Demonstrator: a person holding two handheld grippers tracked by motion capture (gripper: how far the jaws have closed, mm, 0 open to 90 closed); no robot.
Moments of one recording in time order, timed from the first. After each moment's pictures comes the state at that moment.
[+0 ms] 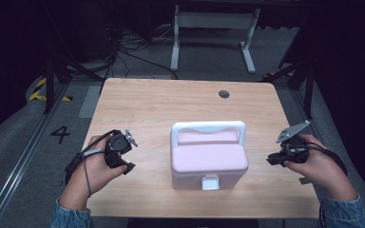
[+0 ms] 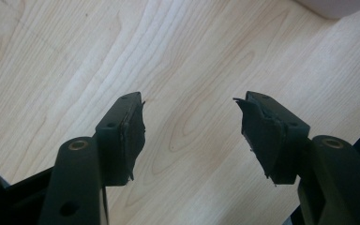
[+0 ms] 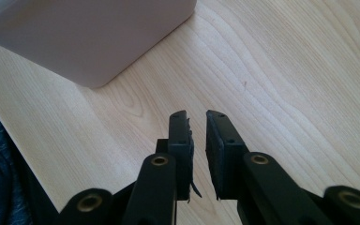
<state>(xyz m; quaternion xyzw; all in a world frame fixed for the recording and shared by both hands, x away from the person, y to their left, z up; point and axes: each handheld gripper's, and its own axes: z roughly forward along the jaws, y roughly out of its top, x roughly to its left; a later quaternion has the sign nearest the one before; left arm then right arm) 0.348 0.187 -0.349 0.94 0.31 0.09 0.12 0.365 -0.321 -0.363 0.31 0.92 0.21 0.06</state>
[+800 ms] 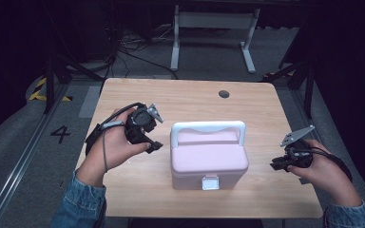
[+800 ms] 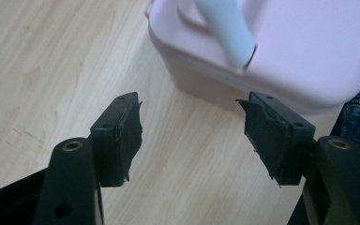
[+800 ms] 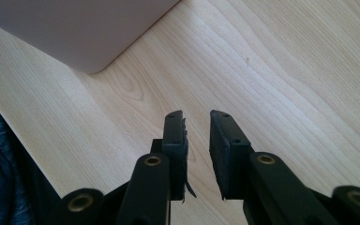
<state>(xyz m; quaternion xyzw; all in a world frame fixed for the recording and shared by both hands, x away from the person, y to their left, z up) 0.377 0.121 -0.271 0.95 0.22 0.09 0.20 0.356 -0.333 -0.371 0.34 0.92 0.21 0.05</state>
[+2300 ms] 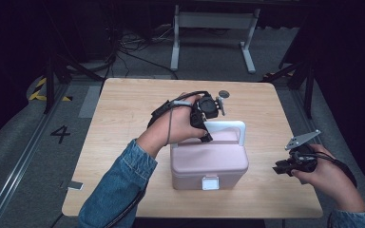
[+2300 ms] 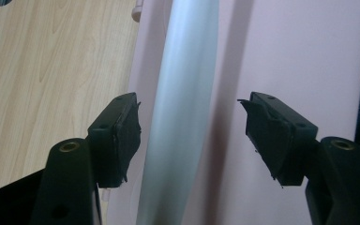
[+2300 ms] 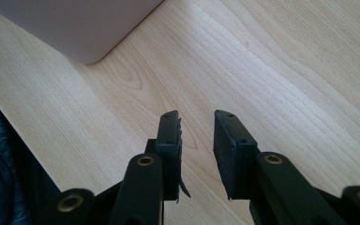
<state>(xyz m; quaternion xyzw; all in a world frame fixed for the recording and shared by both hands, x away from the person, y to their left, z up) 0.419 -0.015 -0.272 0.98 0.10 0.05 0.16 0.347 -0.345 -0.379 0.35 0.91 0.22 0.05</state>
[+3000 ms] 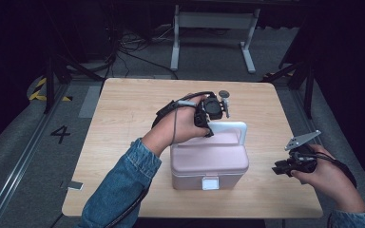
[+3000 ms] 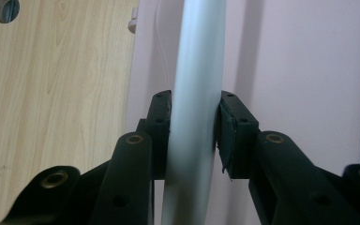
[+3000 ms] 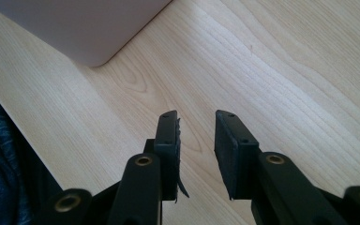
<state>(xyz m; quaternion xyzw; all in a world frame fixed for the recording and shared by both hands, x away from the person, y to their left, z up) 0.418 -0.022 -0.264 0.98 0.07 0.05 0.16 0.345 -0.344 -0.378 0.35 0.91 0.23 0.05</state>
